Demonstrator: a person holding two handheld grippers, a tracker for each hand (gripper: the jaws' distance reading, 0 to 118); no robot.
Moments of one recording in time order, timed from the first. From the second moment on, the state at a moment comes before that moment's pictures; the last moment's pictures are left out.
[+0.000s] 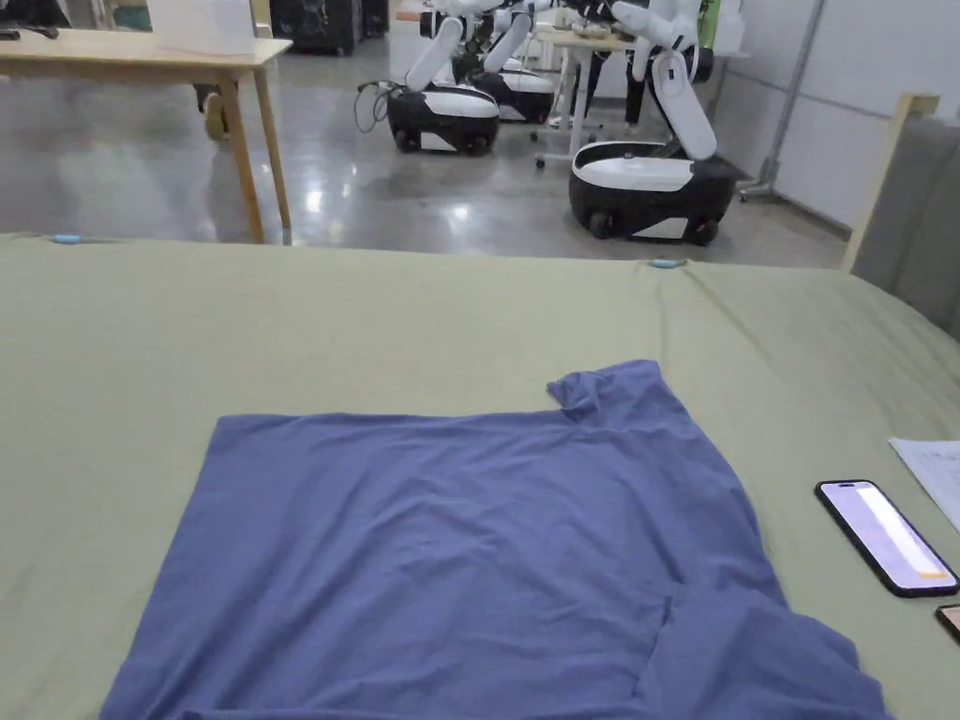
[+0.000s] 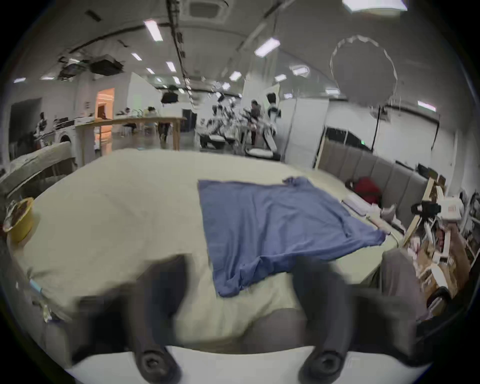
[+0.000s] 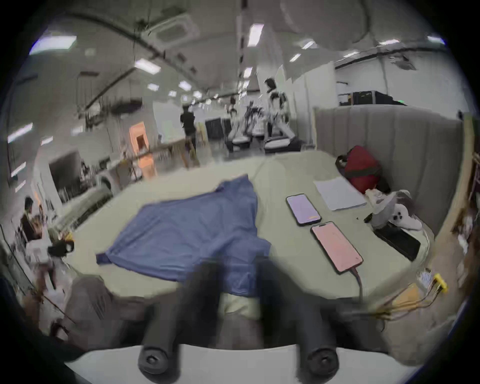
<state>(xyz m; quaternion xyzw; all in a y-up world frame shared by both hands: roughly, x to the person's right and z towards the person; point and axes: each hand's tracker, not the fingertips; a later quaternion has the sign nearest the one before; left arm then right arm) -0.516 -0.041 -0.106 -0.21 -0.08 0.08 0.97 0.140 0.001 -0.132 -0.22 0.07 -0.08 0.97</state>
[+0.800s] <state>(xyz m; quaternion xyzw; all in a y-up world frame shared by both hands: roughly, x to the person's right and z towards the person) -0.509 -0.144 -0.207 -0.34 -0.10 0.01 0.93 0.129 -0.034 -0.168 -0.30 0.08 -0.07 0.95</state>
